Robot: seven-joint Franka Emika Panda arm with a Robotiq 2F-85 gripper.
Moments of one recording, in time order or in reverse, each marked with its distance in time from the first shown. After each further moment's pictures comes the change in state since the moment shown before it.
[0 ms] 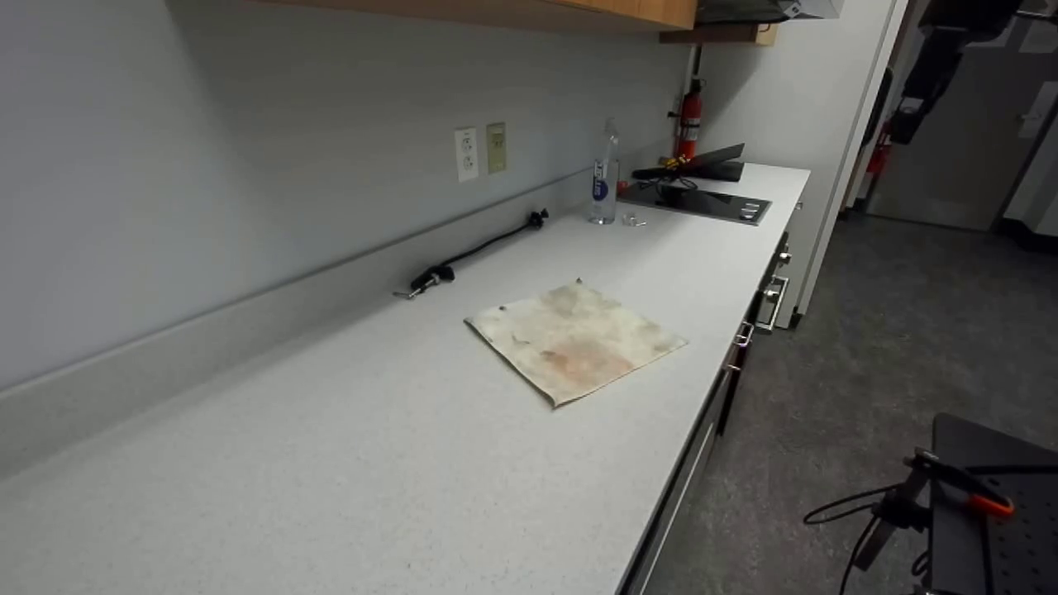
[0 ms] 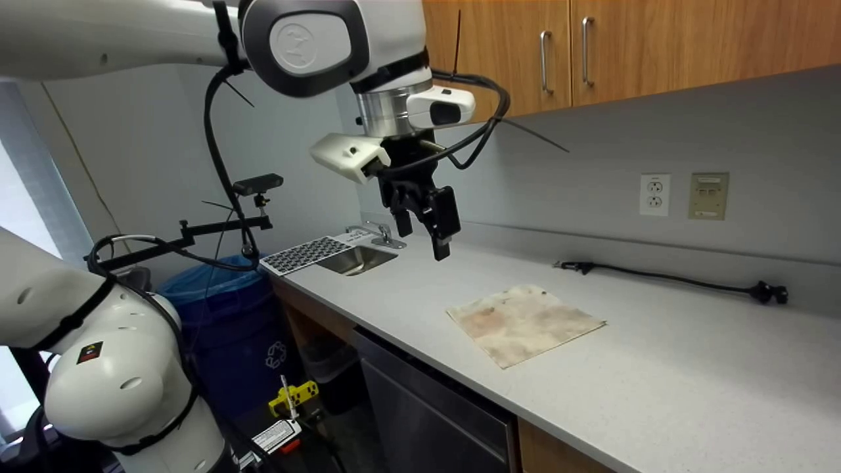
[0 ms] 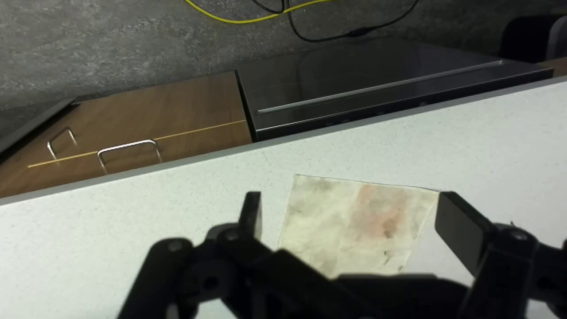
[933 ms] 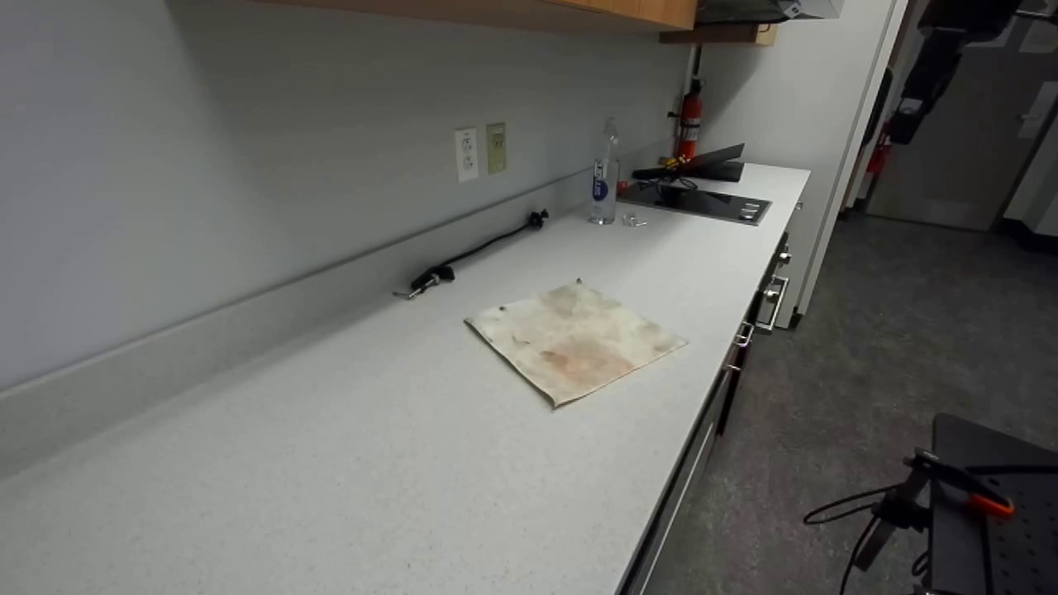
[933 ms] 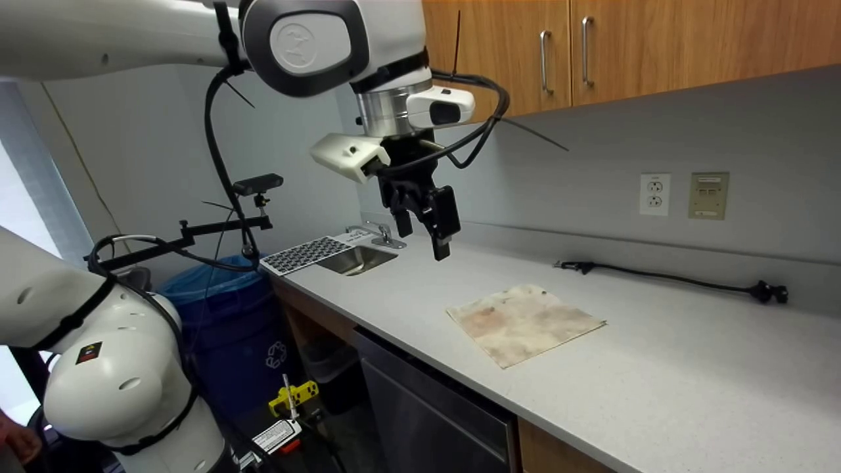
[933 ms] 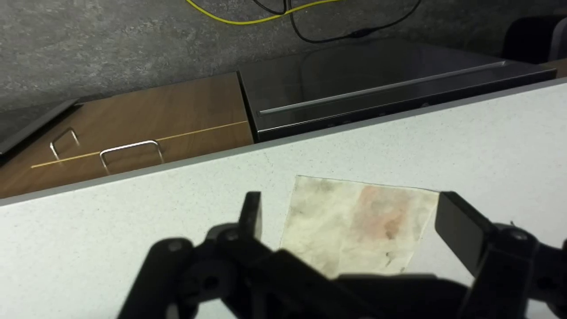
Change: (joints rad) arm -0.009 0.003 0.010 0.000 -0.002 0.000 0.001
